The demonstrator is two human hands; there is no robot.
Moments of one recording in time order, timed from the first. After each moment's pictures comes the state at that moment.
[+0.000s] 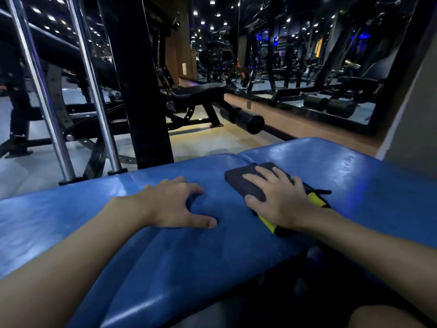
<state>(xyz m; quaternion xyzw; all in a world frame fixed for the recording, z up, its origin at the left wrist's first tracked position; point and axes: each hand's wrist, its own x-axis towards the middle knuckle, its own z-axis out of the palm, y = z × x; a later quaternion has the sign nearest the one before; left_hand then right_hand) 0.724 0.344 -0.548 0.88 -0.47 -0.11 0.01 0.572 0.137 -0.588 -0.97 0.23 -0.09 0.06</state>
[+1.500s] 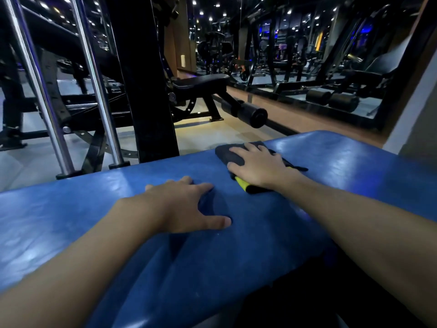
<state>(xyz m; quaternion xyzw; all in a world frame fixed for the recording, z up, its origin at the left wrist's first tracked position) 0.724 0.349 -0.553 0.89 -0.44 -0.13 -0.04 0.675 0.123 -0.578 -0.97 0.24 -0.05 0.07</state>
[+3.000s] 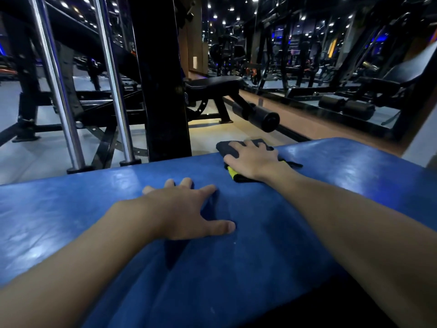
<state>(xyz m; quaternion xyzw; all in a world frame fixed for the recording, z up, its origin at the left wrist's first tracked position) 0.733 0.362 -0.555 0.90 -0.42 -0.13 -0.07 0.731 0.132 -0.572 -0.96 0.26 -0.03 0.06</state>
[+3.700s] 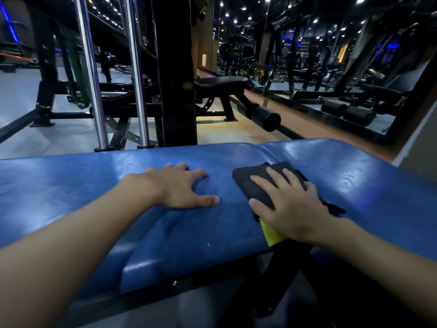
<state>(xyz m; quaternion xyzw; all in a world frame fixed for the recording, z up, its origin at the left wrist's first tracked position) 0.718 0.396 -0.556 0.91 -0.40 -0.12 -0.02 0.542 0.208 -0.581 -0.97 0.22 -0.06 0.01</state>
